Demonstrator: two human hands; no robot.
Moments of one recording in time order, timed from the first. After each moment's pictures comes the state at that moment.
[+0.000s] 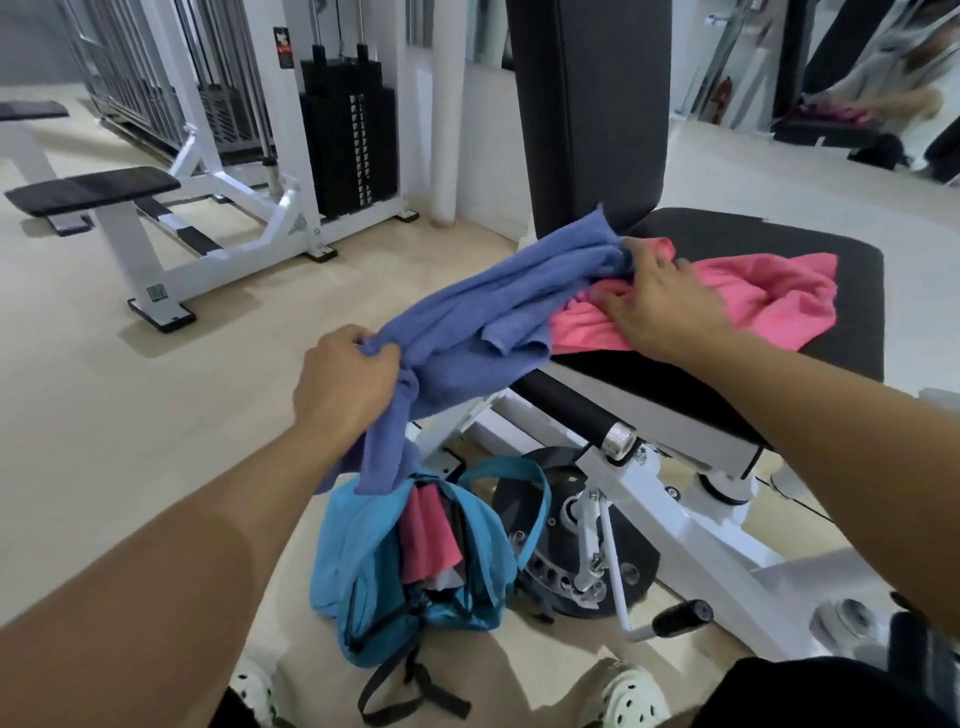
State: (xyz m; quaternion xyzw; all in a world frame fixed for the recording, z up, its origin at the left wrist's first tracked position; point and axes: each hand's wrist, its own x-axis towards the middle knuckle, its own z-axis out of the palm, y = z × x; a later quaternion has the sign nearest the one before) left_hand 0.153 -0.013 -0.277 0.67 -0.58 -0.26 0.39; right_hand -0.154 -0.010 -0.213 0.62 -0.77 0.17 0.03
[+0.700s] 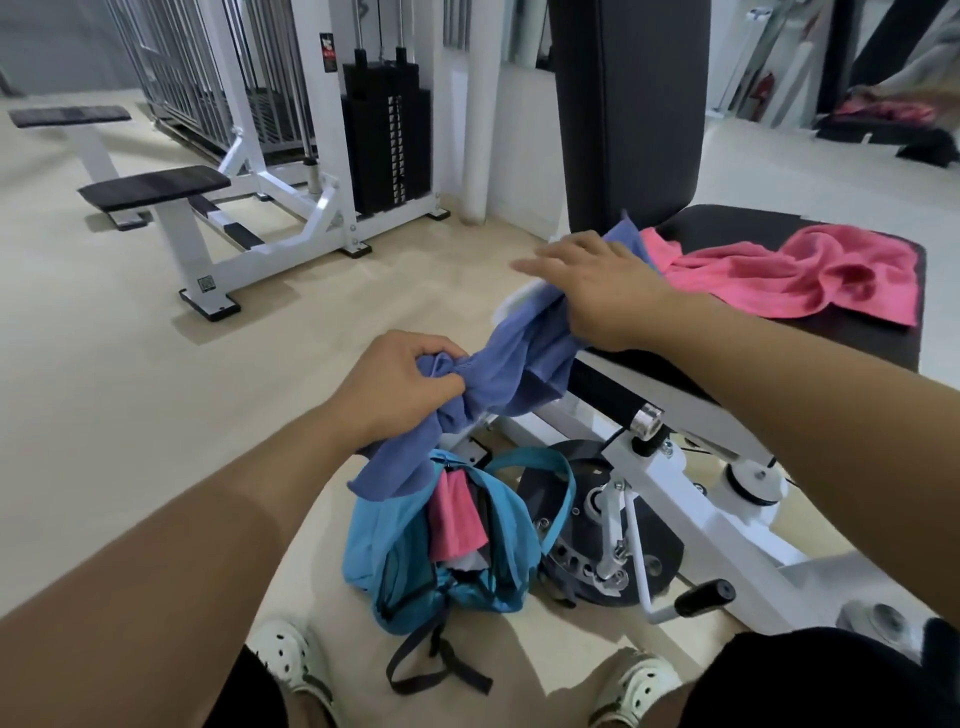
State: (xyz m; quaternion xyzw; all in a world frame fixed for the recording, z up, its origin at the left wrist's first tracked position) left_hand 0.175 0.029 -0.257 0.46 -0.75 -0.35 0.33; right_hand -0.083 -0.018 -0.199 0.82 -0.56 -0.03 0.11
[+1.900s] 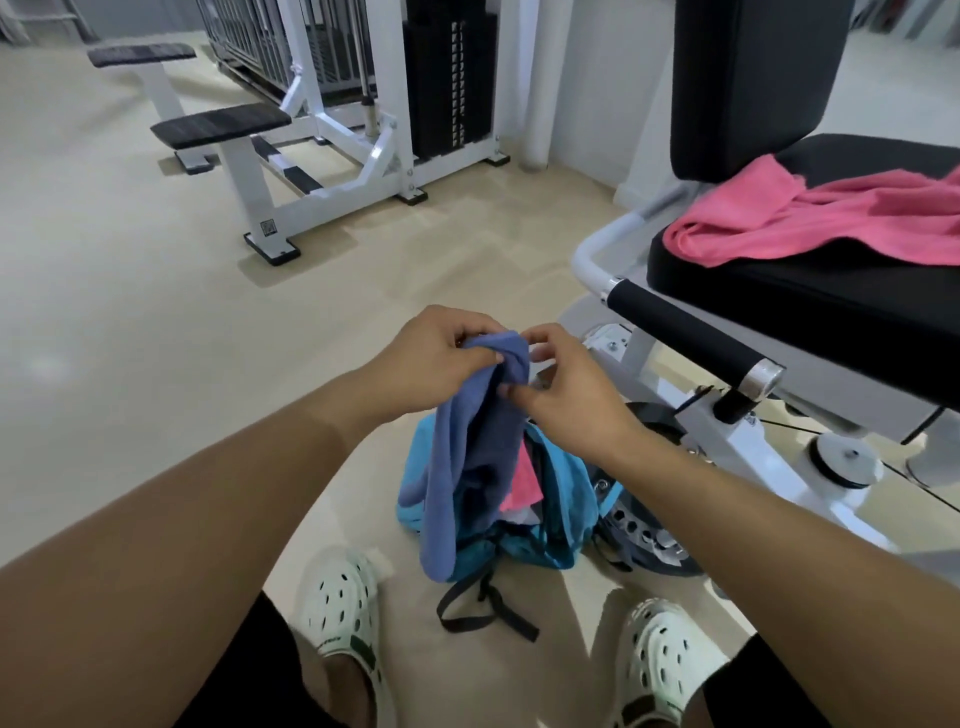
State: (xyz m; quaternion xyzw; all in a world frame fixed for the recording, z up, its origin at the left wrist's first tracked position) left_hand 0.207 0.030 -0.295 0.47 -0.73 -0.40 0.29; right_hand 0.025 0.056 -0.327 0.66 -0.60 0.30 -0.34
